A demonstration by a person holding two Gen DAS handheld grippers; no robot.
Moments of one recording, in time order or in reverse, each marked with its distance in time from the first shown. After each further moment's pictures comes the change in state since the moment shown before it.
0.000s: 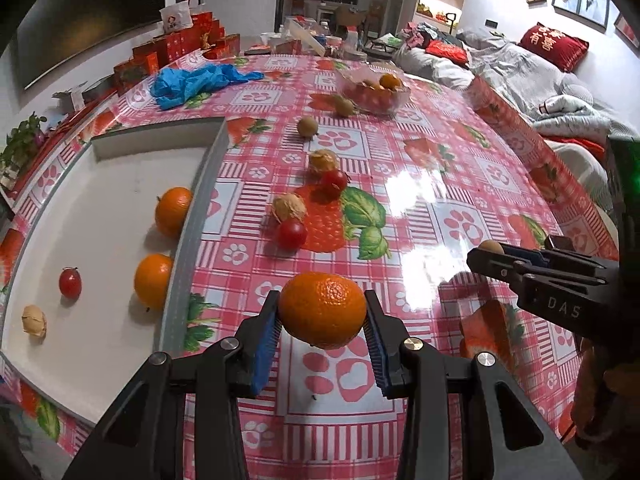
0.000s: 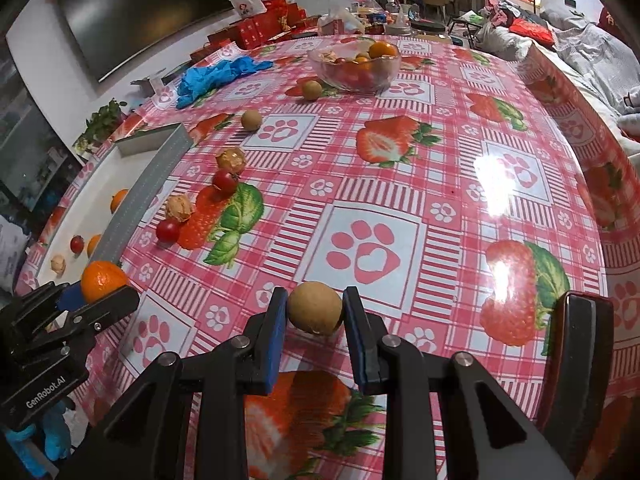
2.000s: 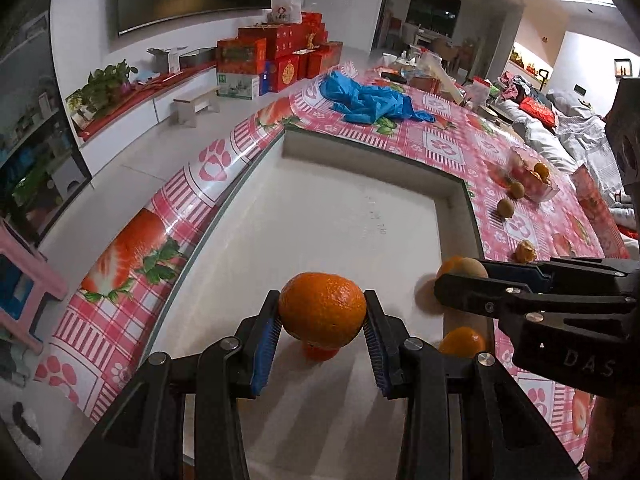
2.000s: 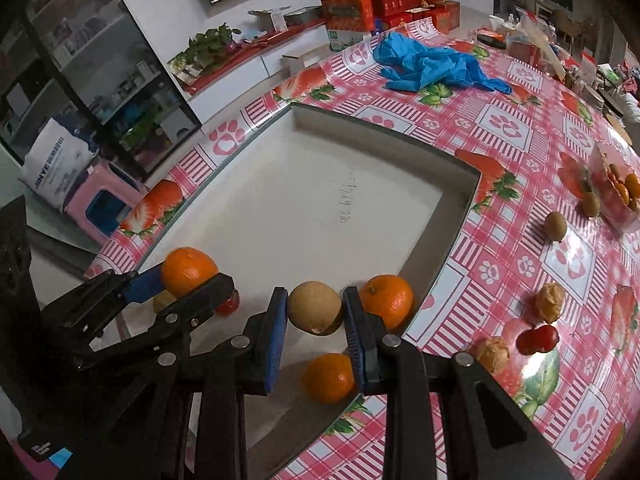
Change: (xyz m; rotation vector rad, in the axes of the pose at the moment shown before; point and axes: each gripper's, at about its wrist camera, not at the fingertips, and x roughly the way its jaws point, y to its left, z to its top) left arm -0.017 0.190 0.019 -0.260 -0.059 0.185; right arm 0.071 0.241 0.086 -0.326 0.163 0.237
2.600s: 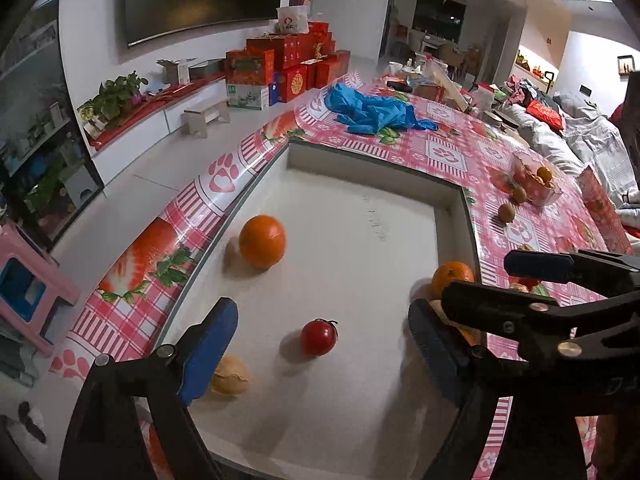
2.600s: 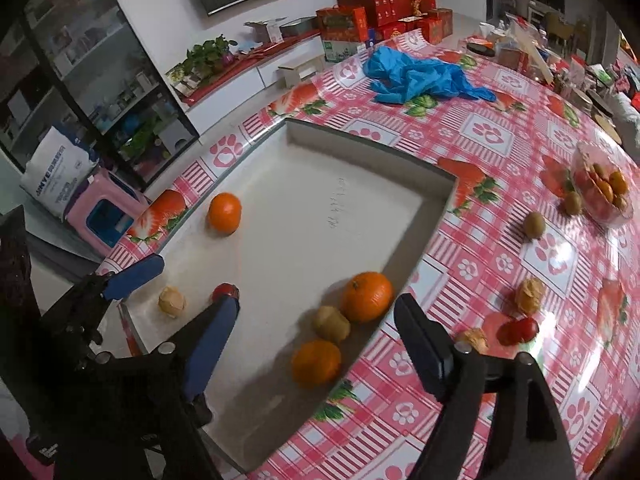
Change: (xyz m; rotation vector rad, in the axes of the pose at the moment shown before) left arm -0.015 -0.011 -0.001 0.011 -0.035 0.047; right arm -0.023 -0.009 -0.006 0.018 -0.044 -0.012
